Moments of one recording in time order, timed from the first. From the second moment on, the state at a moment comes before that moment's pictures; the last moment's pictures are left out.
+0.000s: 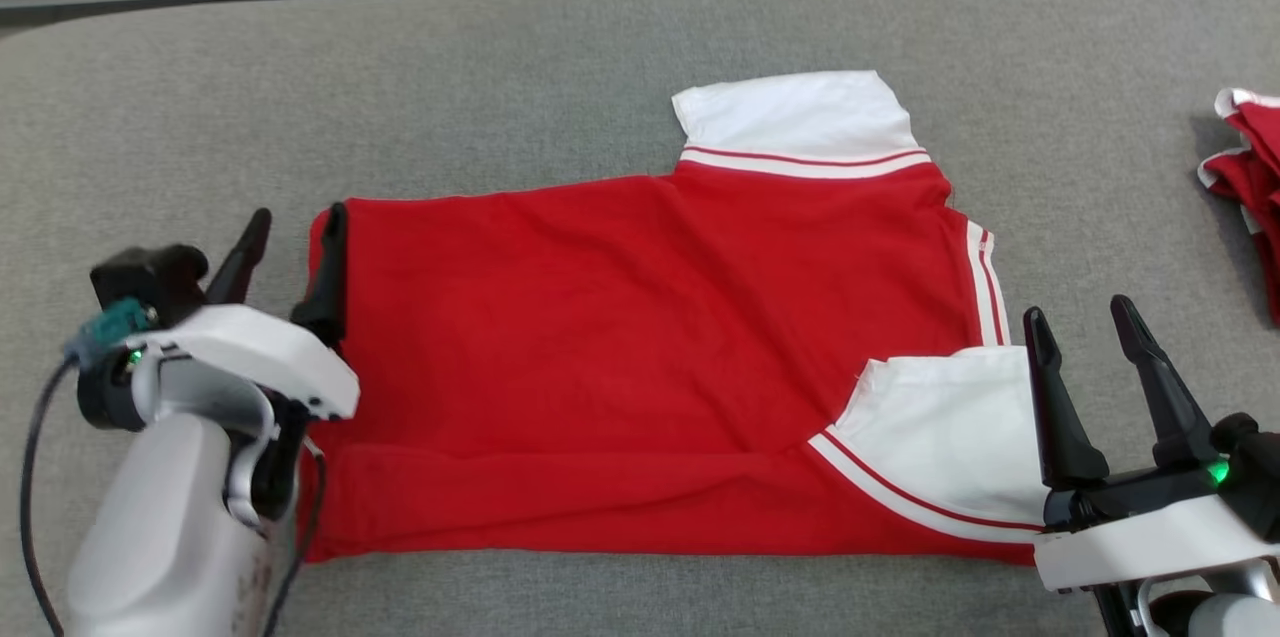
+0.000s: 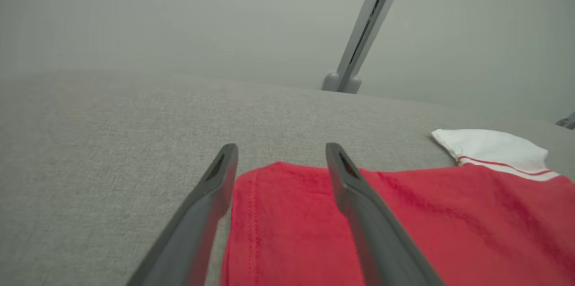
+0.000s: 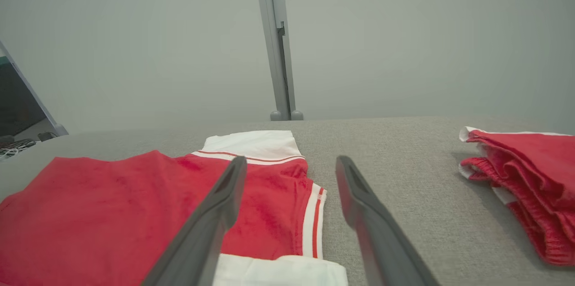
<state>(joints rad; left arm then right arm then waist) -0.44 0.20 -0.14 0.45 -0.50 -0.06 -0.06 -0.01 -0.14 0.06 -0.11 0.24 0.13 -0.07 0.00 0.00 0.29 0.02</state>
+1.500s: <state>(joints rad) -0.87 0.11 -0.44 0.85 -0.66 -0.13 -0.18 -0.88 -0.39 0.34 0.64 0.47 0.13 0.06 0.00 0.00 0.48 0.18</state>
